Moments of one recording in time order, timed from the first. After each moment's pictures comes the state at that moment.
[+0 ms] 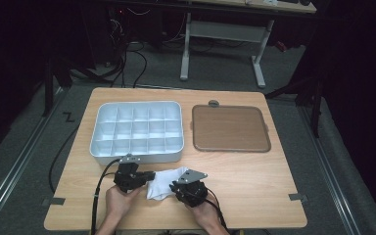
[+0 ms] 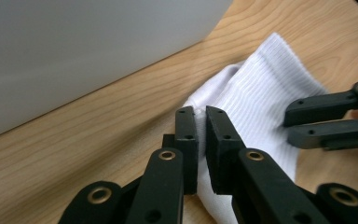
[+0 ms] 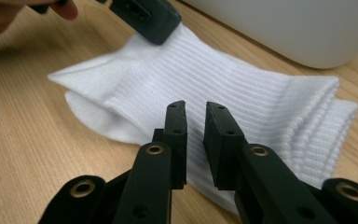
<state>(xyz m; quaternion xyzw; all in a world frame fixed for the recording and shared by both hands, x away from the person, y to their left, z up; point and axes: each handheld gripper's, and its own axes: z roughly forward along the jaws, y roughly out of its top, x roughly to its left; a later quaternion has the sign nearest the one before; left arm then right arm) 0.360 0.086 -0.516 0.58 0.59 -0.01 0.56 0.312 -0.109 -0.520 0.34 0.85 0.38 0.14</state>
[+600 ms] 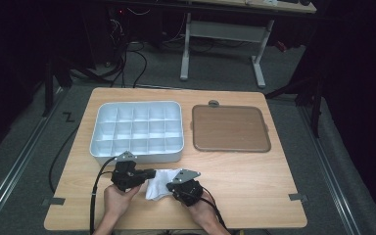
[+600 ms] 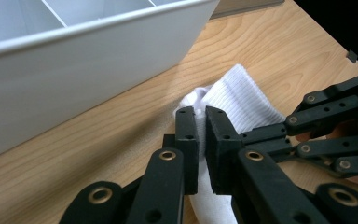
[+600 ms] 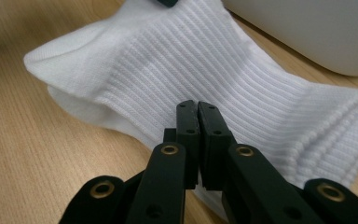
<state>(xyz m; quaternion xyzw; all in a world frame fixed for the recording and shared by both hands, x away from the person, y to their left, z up) 0.355 0.090 -0.495 0.57 0.58 -0.03 0.59 0.318 -0.096 -0.524 0.32 0.87 0.36 0.13</state>
